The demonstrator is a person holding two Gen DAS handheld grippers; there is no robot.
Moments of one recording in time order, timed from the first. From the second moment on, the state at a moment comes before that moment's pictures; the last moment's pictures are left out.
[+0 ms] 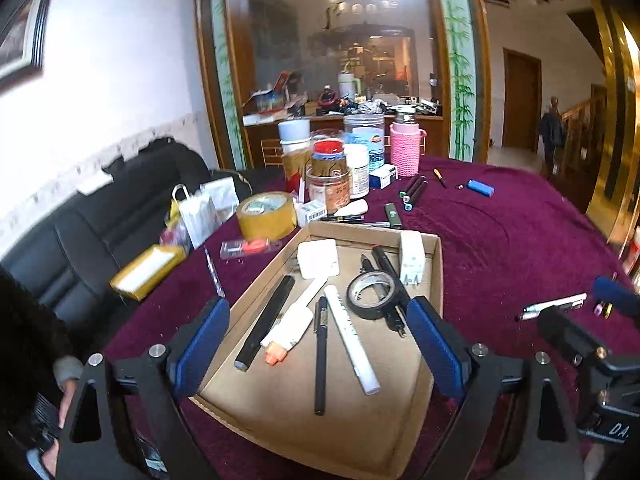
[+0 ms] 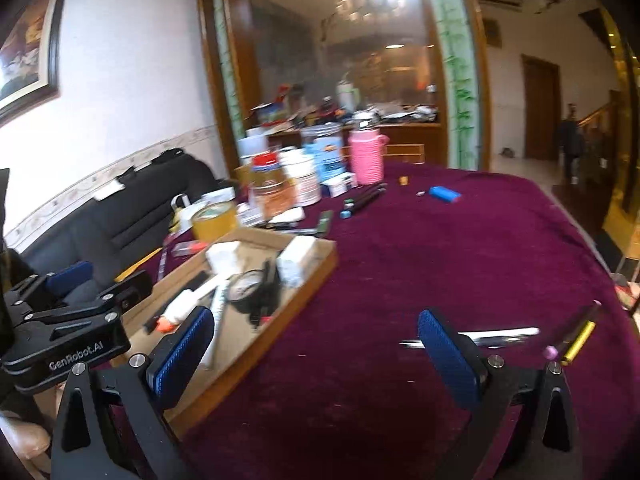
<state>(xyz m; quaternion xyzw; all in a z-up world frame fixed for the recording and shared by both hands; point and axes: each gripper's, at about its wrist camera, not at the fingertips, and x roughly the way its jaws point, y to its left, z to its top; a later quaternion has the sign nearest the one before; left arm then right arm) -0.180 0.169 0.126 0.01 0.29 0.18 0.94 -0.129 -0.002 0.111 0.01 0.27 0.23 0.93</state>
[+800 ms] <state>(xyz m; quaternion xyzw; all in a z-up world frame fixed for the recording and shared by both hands) -0.159 0.093 0.106 0.08 0.35 0.14 0.92 -0.115 -0.072 0.093 0.04 0.33 0.13 0.94</state>
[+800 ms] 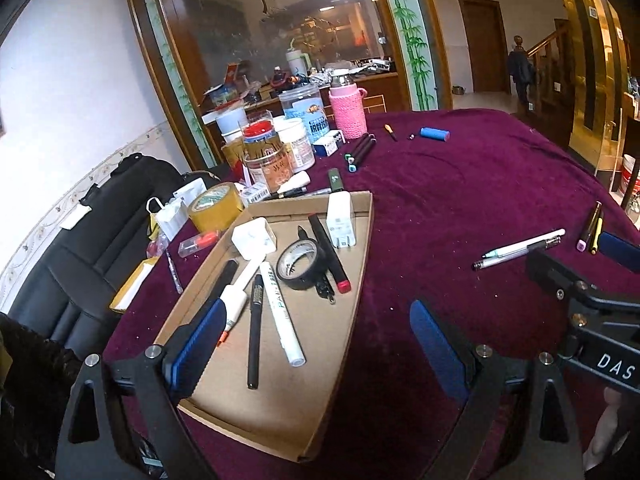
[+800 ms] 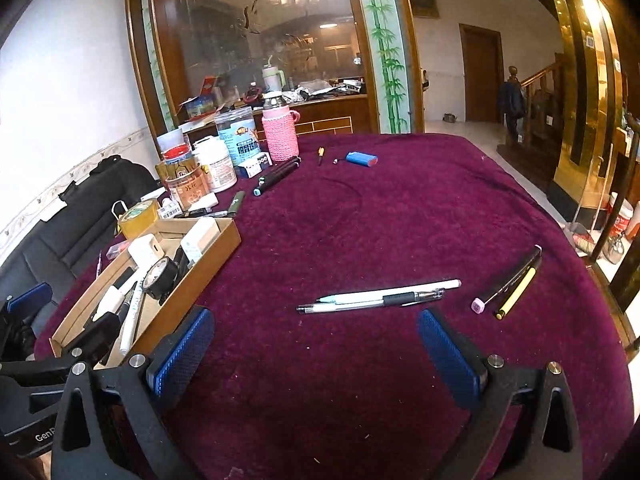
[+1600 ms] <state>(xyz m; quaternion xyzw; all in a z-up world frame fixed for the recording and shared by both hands) -0.127 0.061 0.070 0.00 0.42 -0.08 0.90 -0.073 -0.223 0.098 0.17 0.31 0.00 0.94</state>
